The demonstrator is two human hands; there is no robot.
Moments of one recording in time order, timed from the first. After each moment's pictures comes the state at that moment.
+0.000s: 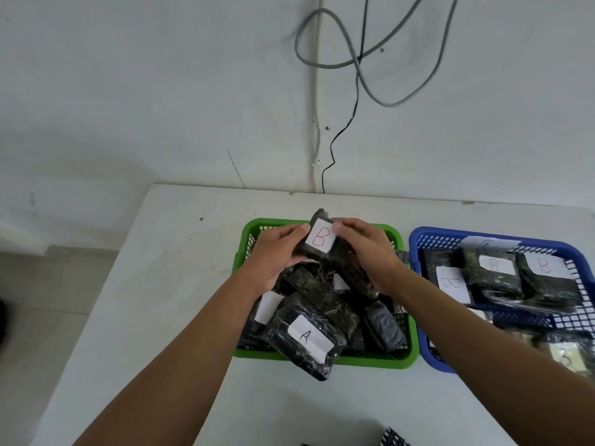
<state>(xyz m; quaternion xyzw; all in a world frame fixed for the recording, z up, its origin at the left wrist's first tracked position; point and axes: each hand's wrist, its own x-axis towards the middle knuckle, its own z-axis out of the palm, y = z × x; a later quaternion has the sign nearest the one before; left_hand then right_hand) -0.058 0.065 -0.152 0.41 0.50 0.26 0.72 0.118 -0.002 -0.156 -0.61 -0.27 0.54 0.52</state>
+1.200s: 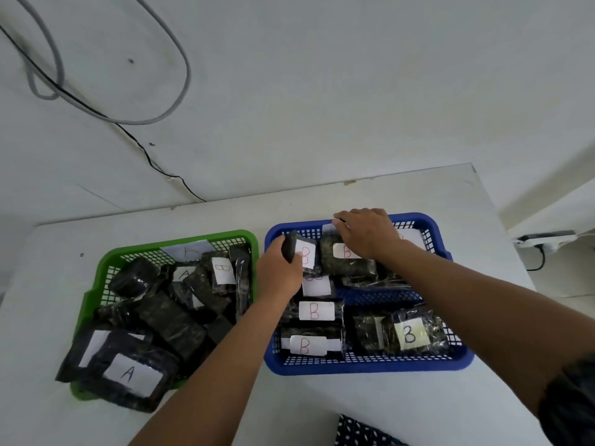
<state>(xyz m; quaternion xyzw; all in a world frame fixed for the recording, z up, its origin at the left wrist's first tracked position) 0.217 -0.054 -0.185 0.68 0.61 0.12 0.39 0.425 -0.076 -0.215 -0.78 -0.60 0.18 0.01</state>
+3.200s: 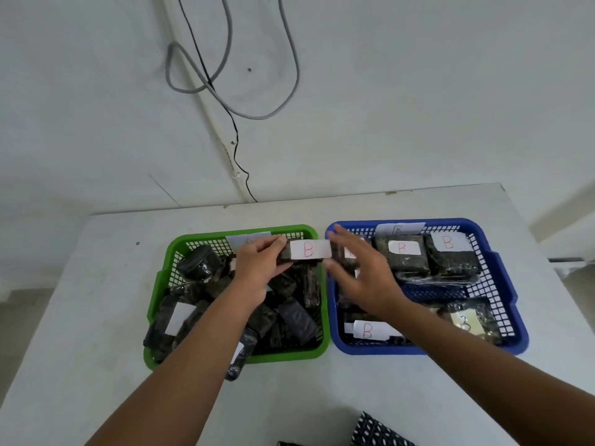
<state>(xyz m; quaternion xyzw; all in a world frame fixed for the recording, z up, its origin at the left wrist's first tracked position) 0.072 -0.006 -0.143 0.38 0.58 0.30 0.65 0.243 -0.126 -0.160 -0.65 -0.57 0.24 0.44</state>
